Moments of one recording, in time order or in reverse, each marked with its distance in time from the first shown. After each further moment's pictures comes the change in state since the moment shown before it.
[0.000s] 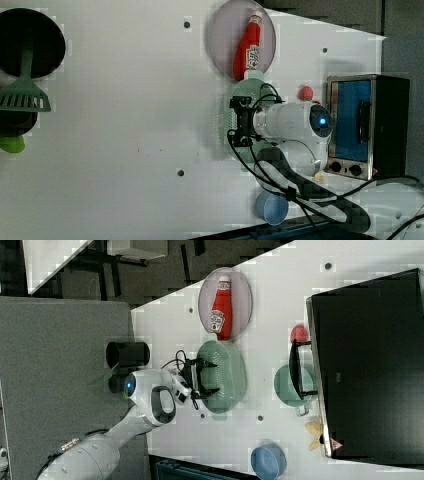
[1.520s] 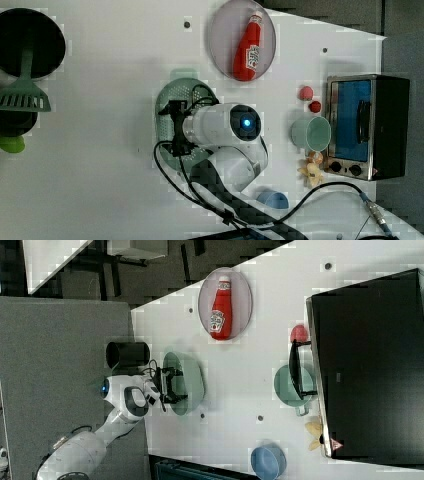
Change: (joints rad) arm 0.299 0.184 0.009 0.321 0.041 -0.139 0.248
